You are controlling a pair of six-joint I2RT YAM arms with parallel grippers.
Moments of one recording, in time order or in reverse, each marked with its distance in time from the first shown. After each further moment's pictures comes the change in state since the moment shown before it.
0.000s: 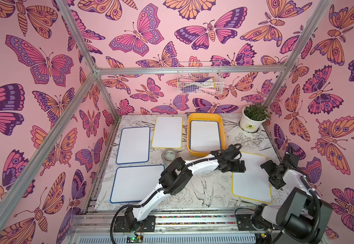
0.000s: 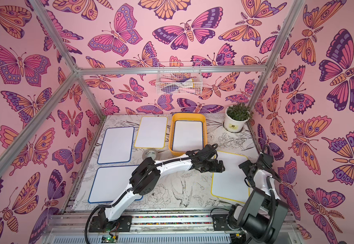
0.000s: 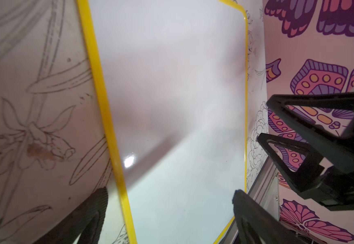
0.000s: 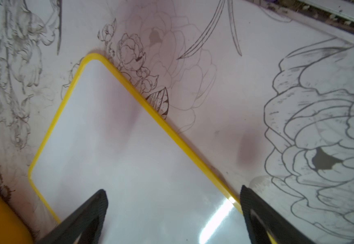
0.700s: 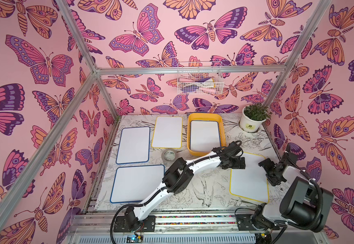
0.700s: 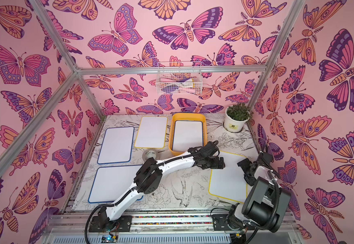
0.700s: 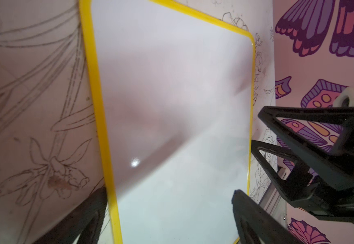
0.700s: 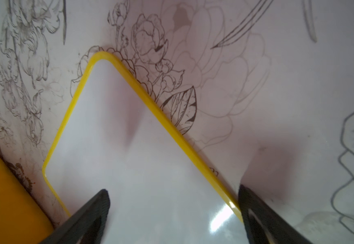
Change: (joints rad) left arm 0.009 0.098 0.211 -0.151 -0.043 0.002; right arm 0.000 0.075 -0.015 0.093 -0.143 0.042
